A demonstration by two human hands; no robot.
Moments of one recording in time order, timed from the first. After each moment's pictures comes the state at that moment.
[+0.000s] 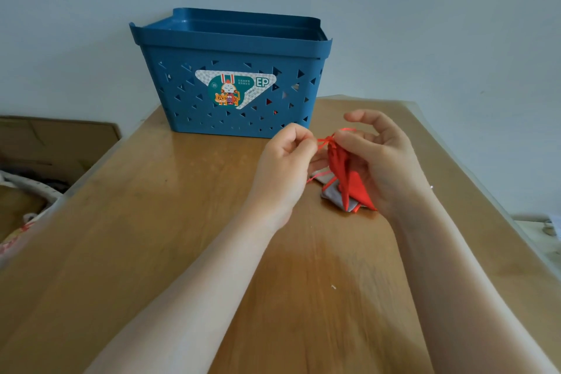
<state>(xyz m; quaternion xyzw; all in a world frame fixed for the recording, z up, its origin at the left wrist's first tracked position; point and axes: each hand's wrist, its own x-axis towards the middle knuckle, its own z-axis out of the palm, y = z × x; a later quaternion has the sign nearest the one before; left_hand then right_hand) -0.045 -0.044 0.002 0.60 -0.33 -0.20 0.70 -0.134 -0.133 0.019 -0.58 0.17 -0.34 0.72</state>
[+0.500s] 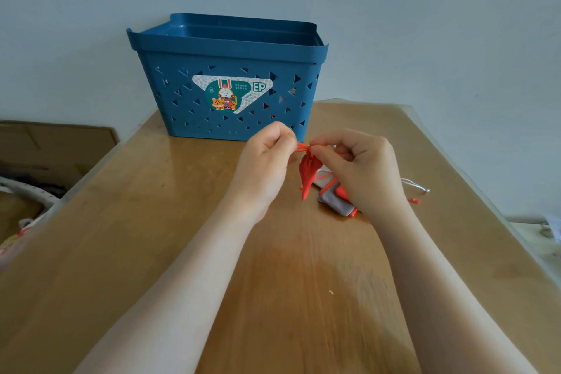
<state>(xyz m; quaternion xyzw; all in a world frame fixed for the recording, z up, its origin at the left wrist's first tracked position) -0.023 -0.040 0.005 0.63 -0.36 -0.15 0.67 -0.126 -0.123 0.015 -0.82 0.17 -0.41 0.37</state>
